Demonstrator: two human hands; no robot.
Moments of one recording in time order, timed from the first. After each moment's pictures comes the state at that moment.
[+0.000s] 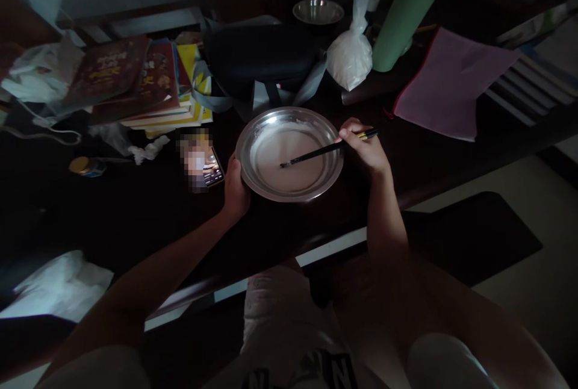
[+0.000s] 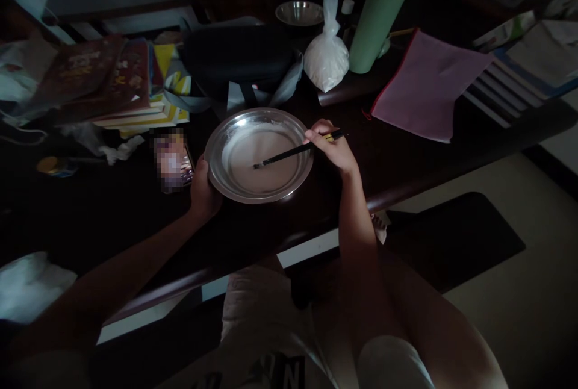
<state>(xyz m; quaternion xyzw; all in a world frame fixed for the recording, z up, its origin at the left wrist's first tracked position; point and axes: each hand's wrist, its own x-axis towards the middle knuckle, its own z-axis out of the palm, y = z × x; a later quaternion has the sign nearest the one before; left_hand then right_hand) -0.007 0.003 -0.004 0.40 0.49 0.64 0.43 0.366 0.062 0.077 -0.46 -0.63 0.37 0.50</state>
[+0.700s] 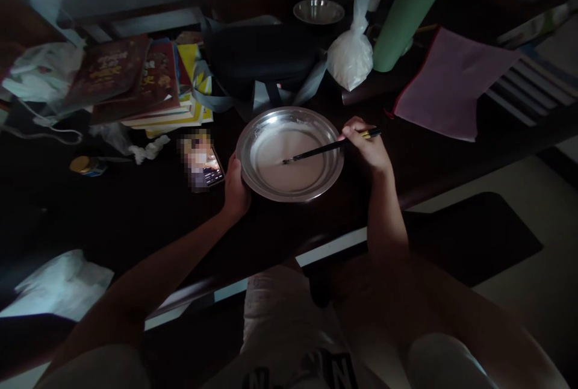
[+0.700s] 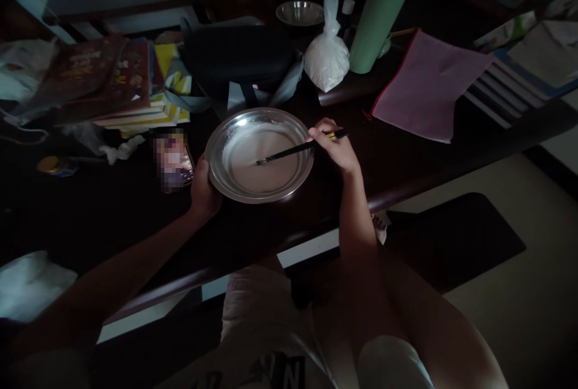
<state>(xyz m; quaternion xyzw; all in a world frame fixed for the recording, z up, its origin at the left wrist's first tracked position) -0.009 0.002 -0.001 0.42 0.50 0.62 0.43 0.364 0.060 0.082 -0.47 -0.63 0.37 0.51</state>
